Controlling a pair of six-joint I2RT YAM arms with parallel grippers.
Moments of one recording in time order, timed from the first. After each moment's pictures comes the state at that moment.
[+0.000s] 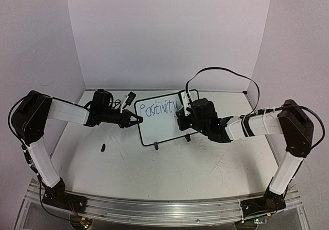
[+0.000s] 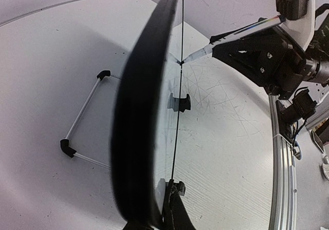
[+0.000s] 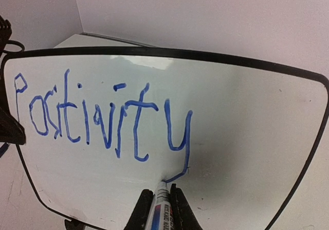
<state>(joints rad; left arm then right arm) -0.45 1.77 0.95 0.28 0.79 -0.06 0.82 1.77 1.02 0.38 0.28 0.12</state>
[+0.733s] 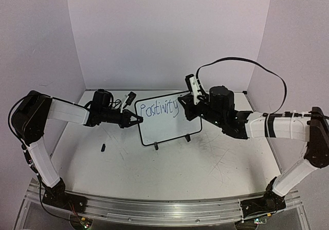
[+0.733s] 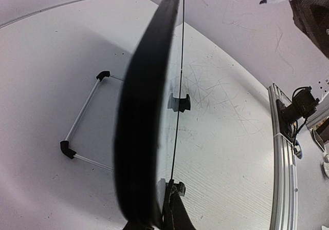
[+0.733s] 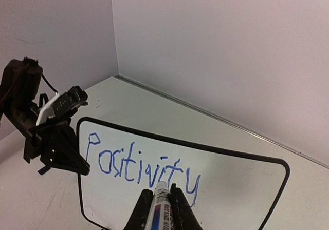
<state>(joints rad) -0.45 1.77 0.95 0.28 0.79 -0.05 0.83 1.52 0.99 0.38 0.15 0.01</state>
